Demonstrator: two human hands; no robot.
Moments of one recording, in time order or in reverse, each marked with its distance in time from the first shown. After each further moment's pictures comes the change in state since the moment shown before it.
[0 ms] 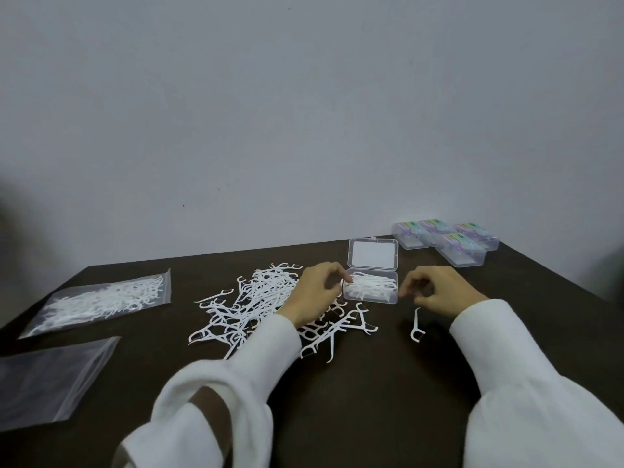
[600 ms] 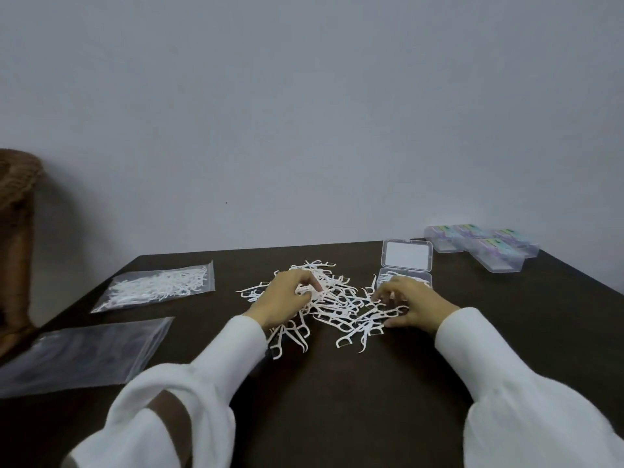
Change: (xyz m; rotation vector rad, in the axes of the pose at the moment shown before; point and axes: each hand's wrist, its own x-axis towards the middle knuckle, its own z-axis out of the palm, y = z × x) left_hand -0.060 -0.031 -0.078 0.227 -0.014 -0.112; right_hand 0.013 -0.059 0.043 -0.064 -0.132 -0.240
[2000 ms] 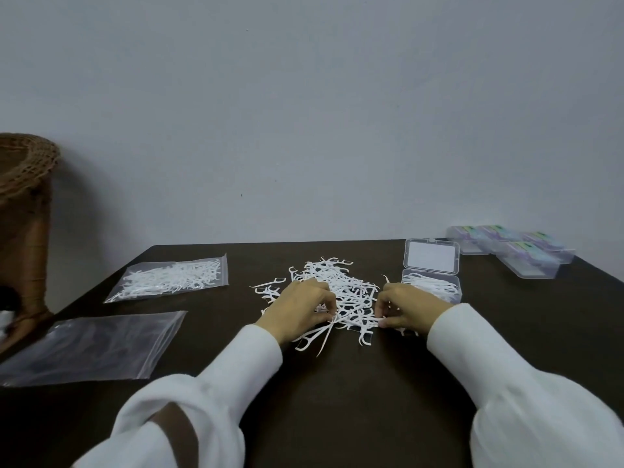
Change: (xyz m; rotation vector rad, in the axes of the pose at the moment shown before) left_hand -0.010 -0.003 0.002 0.428 -0.065 0.207; right_hand 0.042 -0.023 0.019 -0.157 -0.139 -0.041
